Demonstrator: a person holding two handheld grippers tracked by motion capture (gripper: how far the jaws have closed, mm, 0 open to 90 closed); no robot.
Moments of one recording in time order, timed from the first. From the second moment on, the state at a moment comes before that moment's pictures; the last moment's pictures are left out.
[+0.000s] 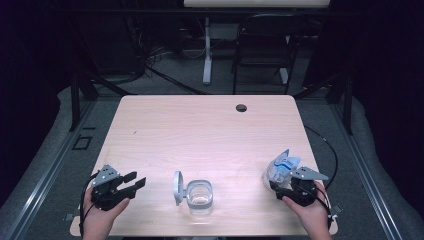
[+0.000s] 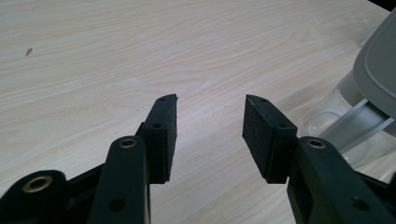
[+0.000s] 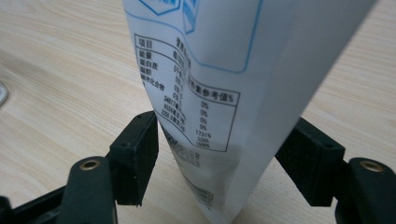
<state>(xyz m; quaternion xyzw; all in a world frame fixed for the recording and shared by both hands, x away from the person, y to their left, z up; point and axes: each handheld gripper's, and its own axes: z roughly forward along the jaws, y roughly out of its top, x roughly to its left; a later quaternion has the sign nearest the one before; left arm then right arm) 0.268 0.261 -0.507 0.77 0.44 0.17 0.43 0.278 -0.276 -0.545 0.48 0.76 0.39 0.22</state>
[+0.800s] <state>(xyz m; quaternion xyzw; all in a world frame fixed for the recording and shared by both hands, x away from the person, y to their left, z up) 0.270 0.264 -0.509 0.77 0.45 0.17 0.42 0.284 -0.269 -0.567 0.48 0.75 0.38 0.23</state>
